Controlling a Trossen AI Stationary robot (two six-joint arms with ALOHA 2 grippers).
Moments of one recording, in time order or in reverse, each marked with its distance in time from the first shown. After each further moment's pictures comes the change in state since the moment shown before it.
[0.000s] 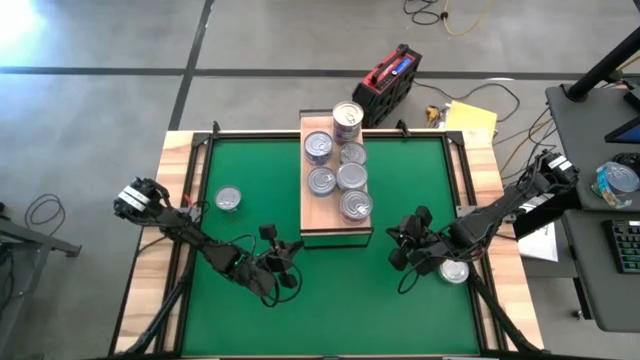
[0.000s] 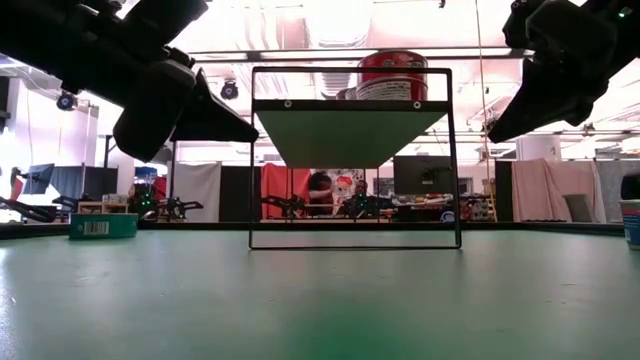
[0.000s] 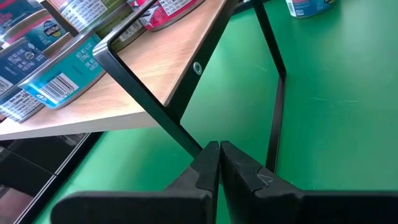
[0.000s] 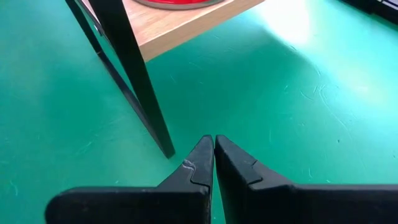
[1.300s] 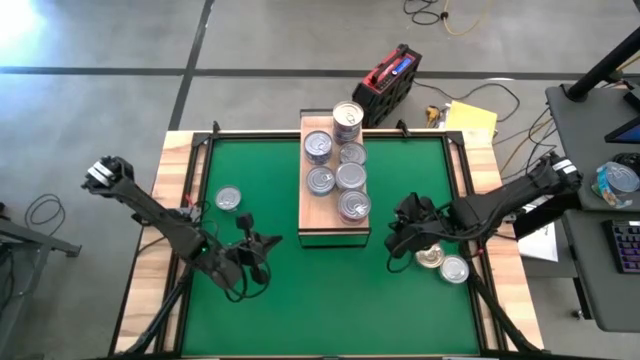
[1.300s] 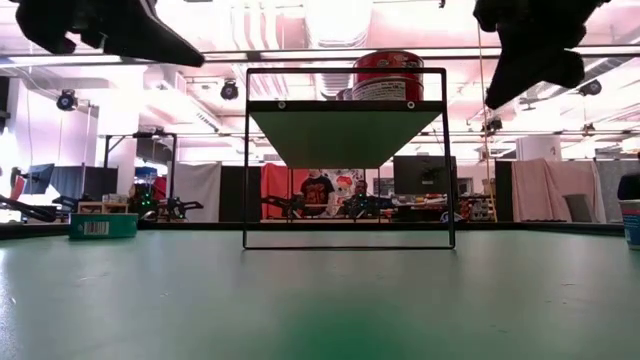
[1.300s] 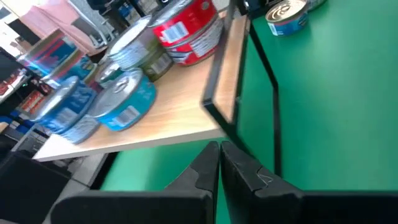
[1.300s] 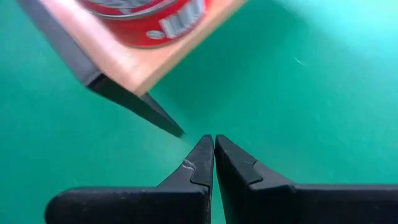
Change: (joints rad) left arm -0.099 -0.415 0.002 -0.452 0.043 0.011; right arm -0.166 -0.008 0.281 -0.343 -0.286 0.100
